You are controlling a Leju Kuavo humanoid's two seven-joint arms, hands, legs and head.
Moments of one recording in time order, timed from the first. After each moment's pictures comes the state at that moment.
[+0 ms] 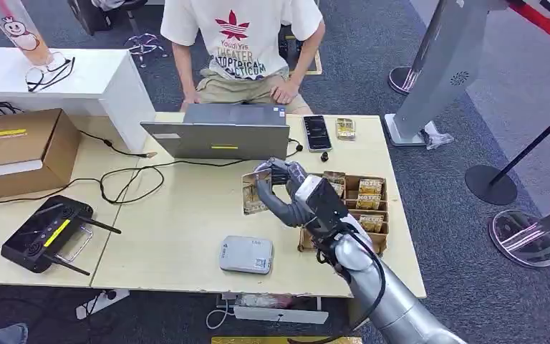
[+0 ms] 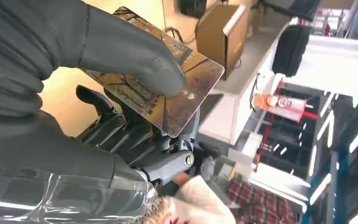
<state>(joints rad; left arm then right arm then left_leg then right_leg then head) -0.06 -0.10 0.03 -0.20 -0.10 0.34 -0.08 -0.46 -0.02 0.60 -1.23 -0.20 0.11 -0.36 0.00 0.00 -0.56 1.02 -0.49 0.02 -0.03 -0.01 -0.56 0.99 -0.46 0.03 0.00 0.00</state>
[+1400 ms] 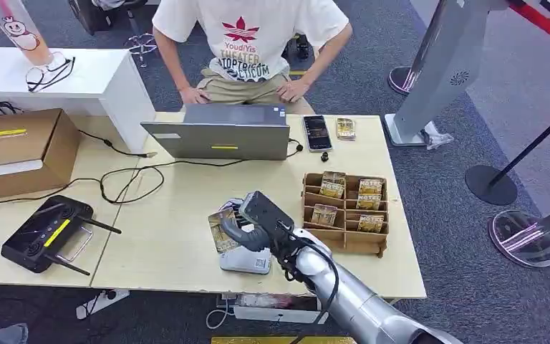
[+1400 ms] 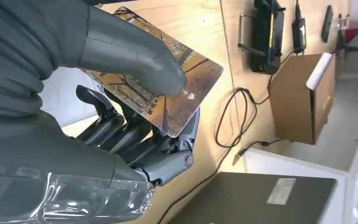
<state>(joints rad) -0.06 -0.10 0.03 -0.20 -0.12 0.34 -0.07 -0.56 0.12 0.76 -0.79 -0.26 0.14 -0.30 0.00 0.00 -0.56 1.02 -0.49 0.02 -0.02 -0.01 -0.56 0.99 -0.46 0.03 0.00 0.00</state>
